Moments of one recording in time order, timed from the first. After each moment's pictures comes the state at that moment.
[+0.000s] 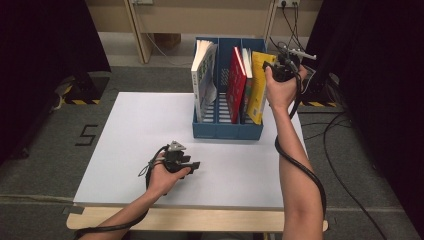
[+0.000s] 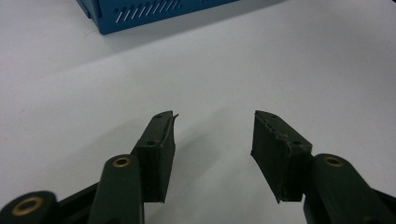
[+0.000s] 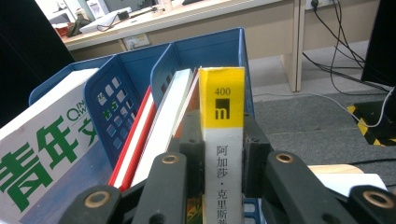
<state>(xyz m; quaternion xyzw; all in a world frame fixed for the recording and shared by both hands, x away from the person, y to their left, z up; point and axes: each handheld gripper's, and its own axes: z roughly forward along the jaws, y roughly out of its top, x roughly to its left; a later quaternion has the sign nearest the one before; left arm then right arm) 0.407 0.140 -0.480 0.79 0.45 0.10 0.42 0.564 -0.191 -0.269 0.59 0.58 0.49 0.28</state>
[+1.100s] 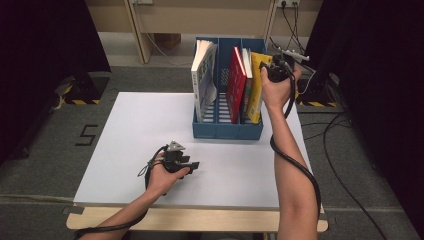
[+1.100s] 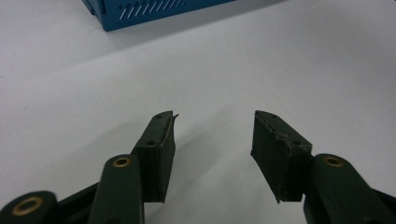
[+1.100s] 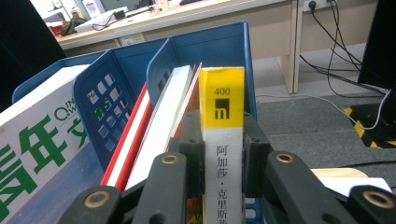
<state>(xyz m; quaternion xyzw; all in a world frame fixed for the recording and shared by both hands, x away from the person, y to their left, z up) 0.408 0.143 -0.481 0.78 0.45 0.09 0.42 0.575 -0.182 -0.280 0.59 0.58 0.49 0.29</state>
